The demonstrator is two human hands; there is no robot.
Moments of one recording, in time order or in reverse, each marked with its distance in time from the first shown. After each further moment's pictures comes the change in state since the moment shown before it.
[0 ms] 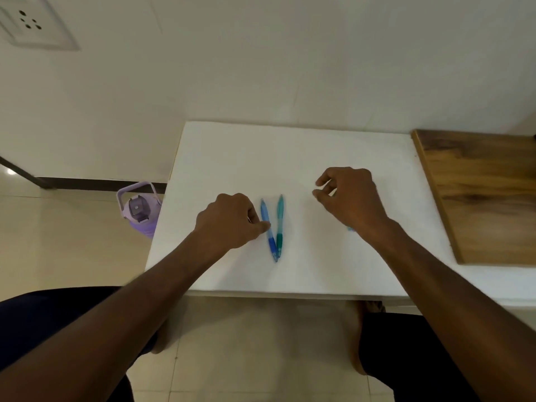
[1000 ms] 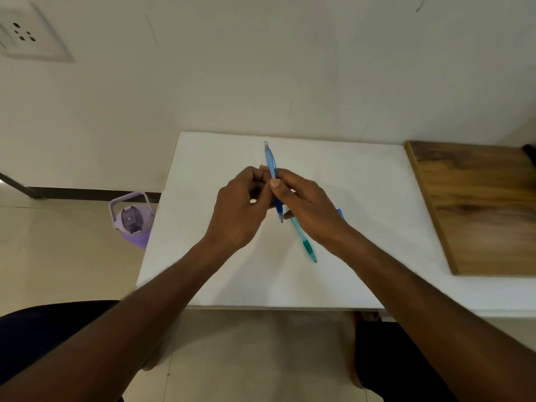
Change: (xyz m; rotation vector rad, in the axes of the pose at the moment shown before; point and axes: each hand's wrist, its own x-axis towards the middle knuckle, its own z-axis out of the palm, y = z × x) left_hand -0.015 0.036 -0.019 -0.783 0.309 0.341; right_hand -0.015 -0.070 0.010 0.652 -0.238 -0.062
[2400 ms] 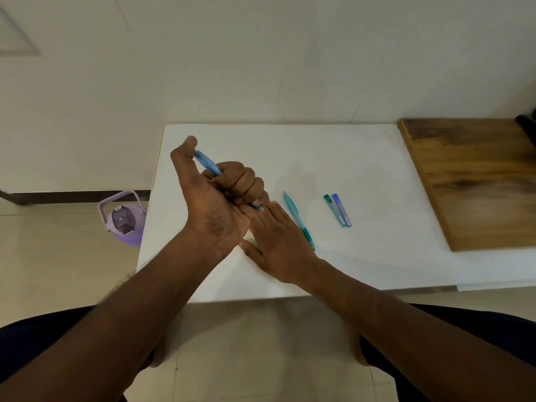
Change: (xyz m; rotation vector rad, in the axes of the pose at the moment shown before) left_hand -0.007 0.033 -0.018 -1.242 -0.148 -0.344; right_hand -0.019 0.091 0.079 -0.902 0.120 -0.428
